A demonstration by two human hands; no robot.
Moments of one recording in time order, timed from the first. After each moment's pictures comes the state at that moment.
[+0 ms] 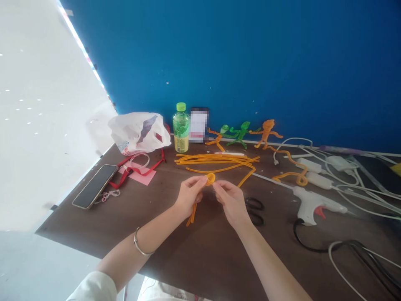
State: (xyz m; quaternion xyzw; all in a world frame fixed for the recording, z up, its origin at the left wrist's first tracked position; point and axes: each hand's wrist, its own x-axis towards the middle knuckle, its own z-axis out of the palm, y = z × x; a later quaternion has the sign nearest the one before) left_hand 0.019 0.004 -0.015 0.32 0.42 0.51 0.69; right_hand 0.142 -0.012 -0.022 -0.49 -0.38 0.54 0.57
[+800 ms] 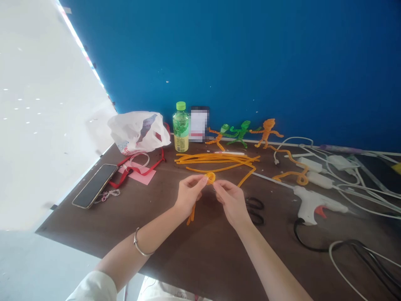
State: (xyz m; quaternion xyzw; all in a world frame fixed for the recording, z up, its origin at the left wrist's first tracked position) left_hand 0.021 0.003 -0.013 0.33 0.46 0.53 0.63; right_hand 0.141 -0.013 -0.019 -0.50 -0.38 0.53 0.57
